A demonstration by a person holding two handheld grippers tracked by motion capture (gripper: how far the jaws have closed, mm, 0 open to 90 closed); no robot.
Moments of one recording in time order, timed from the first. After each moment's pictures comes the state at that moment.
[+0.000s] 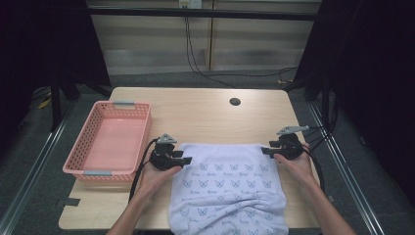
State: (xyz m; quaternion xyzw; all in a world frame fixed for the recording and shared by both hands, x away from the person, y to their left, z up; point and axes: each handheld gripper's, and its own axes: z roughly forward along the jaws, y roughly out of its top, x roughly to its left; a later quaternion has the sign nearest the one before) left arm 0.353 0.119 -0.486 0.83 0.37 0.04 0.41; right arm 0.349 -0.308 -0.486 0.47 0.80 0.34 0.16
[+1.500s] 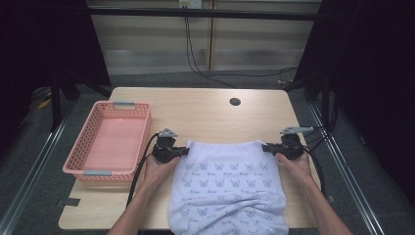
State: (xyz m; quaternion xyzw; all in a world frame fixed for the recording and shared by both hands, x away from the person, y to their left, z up) left arm 0.379 0.121 -0.494 0.82 0.37 0.04 0.44; right arm 0.345 -0.314 -0.485 0.47 0.77 0.41 0.12
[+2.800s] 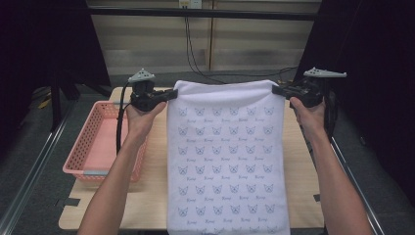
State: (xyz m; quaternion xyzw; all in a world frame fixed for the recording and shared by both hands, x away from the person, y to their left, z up) left arm 0.424 0.146 -0.332 0.75 0.34 0.14 0.55; right arm 0.404 -0.327 -0.327 0.42 0.70 0.54 0.20
